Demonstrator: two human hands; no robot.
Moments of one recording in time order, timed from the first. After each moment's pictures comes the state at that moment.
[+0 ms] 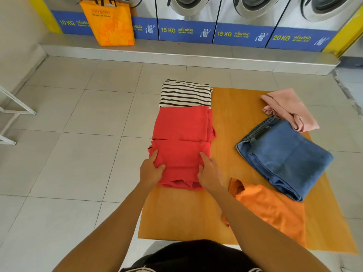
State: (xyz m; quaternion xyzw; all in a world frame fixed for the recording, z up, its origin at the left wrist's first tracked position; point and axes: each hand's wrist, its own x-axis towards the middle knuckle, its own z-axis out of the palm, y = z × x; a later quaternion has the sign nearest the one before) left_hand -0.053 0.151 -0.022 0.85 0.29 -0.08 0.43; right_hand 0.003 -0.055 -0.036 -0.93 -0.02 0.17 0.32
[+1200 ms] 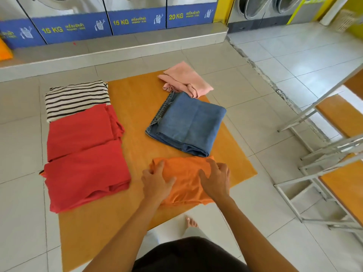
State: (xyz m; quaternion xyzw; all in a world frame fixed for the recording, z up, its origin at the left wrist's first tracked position) left_hand -0.066 -0.116 -0.022 0.91 0.09 -0.23 0.32; right_hand -0.101 -0.312 -0.011 -0.92 0.27 0.05 0.29
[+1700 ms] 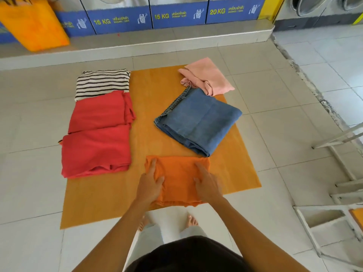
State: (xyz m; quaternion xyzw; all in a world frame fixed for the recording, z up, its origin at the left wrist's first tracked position) left_hand -0.104 -0.136 -0.037 0.89 0.17 -0.17 0.38; right_hand -0.099 -0.350 -0.042 -0.93 0.08 0.22 0.29
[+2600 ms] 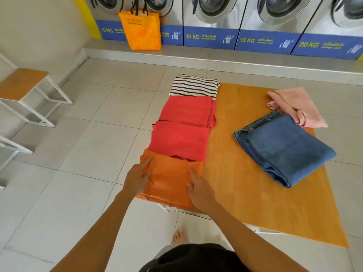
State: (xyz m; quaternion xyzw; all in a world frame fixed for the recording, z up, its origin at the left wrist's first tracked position) left_hand -0.190 0.120 -0.018 0.92 0.27 -0.10 0.27; right_hand -0.122 -0.118 -0.038 -0.91 -0.18 0.26 0.29
